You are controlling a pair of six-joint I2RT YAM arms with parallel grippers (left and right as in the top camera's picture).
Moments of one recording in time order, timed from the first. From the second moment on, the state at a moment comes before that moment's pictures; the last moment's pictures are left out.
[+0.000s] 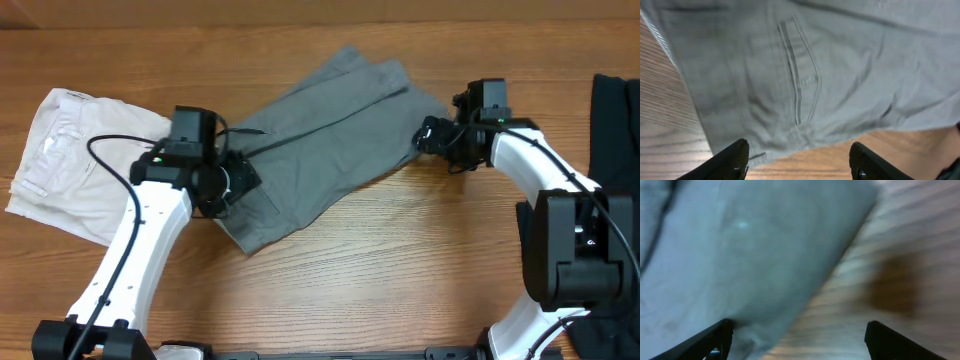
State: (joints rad) left arm -0.13 1.47 1.09 -0.86 0.20 -0.73; right arm 0.02 1.90 1.20 -0.45 -0.28 0.36
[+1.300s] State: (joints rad) left arm -0.19 1.47 1.09 -0.86 0.08 -0.72; right arm 0.14 1.71 1.13 -1.04 -0.03 0.72
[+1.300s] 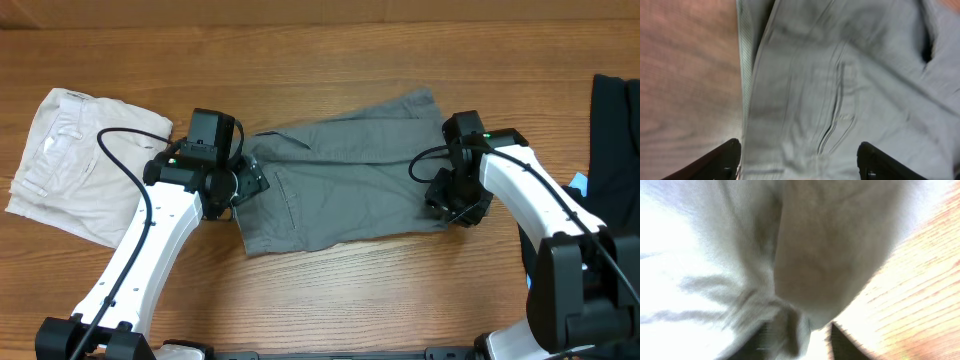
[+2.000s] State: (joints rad) left arm -0.14 1.72 1.09 -0.39 -0.08 -0.65; right arm -0.02 1.63 1.22 -0.91 -0.07 0.52
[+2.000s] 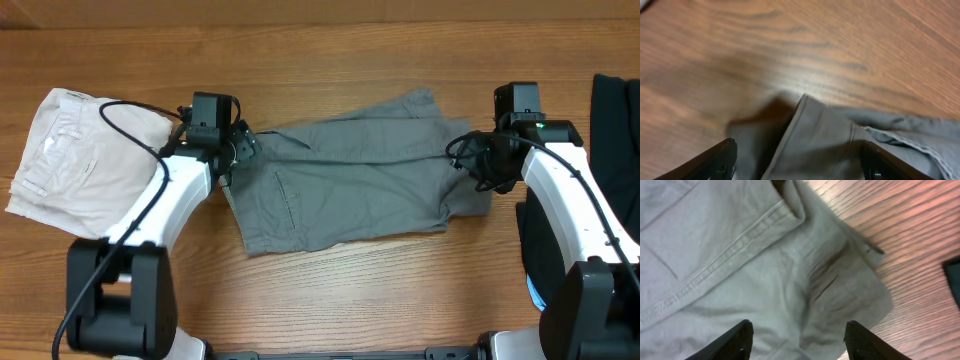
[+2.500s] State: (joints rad) left arm -0.13 1.77 1.09 -0.40 0.09 -0.59; right arm -0.02 1.63 1.22 -0.85 -0.09 0.46
